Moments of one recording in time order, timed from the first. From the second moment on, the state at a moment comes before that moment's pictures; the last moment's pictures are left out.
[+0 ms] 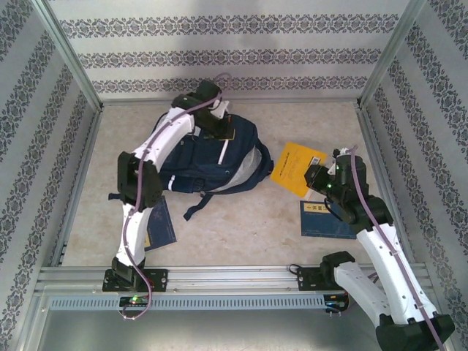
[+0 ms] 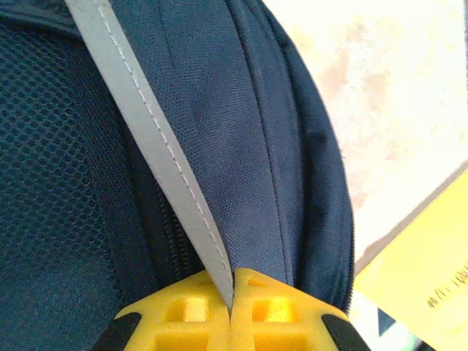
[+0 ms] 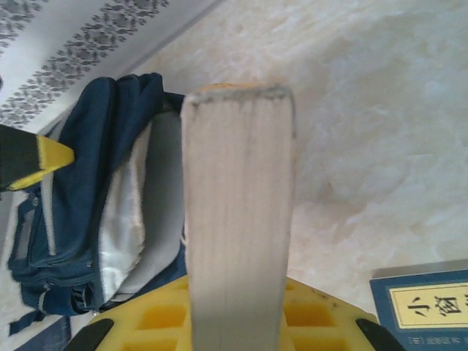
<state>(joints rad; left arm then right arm) -0.39 2.15 2.16 -1.06 0.46 -0.32 0.20 0.76 0.83 -0.67 -0.11 0.68</state>
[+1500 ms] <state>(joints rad) -0.28 1.91 2.07 -1.09 0.86 -0.34 0.51 1.39 0.76 0.18 -0.28 1.27</state>
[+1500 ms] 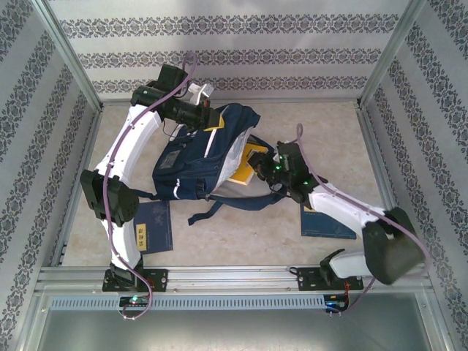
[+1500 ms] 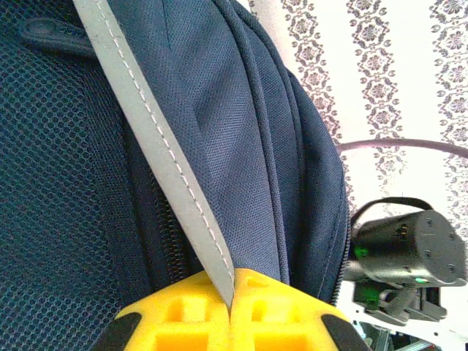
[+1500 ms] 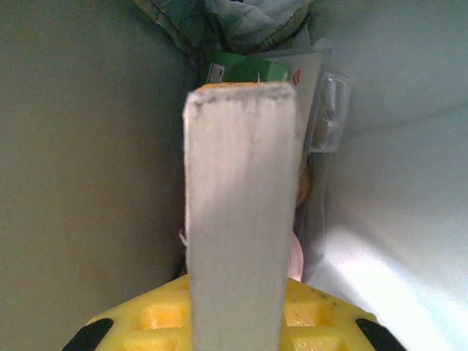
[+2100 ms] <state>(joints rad) -0.28 1.91 2.08 -1.09 0.86 -0.35 0.63 1.80 1.12 0.24 -0.16 1.20</state>
